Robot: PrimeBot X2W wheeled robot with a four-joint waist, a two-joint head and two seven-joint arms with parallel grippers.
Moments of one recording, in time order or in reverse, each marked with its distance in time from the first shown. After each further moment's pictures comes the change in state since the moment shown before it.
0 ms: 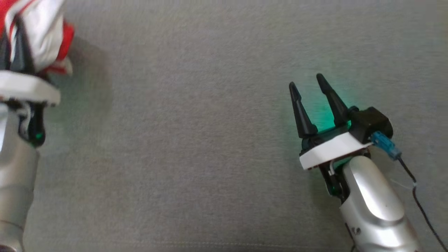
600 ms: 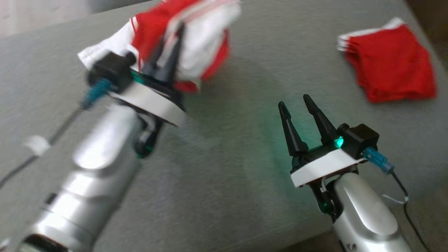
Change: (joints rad) left arm -0.007 -0.193 -0.415 -0.252 -0.084 0.000 -0.004; right arm 0.071 0.001 0.075 -0.017 0.128 0.000 0.000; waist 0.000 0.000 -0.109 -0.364
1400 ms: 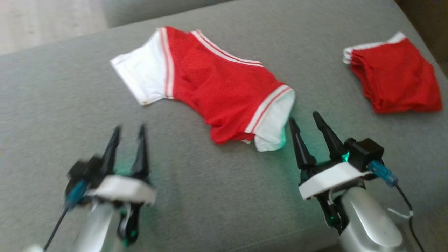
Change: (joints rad) left arm 0.488 -0.113 0.425 -0.023 0.188 0.041 0.000; right arm 0.053 0.001 -0.047 0.033 -0.012 0.000 0.000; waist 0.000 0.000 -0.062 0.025
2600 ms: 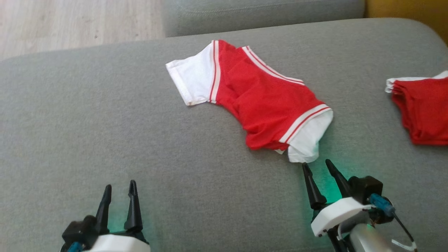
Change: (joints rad) left arm 0.354 -0.069 0.220 -0.133 0.131 -0.033 0.000; right arm 0.124 0.005 -0.091 0.173 -0.074 0.000 0.001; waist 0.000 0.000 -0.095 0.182
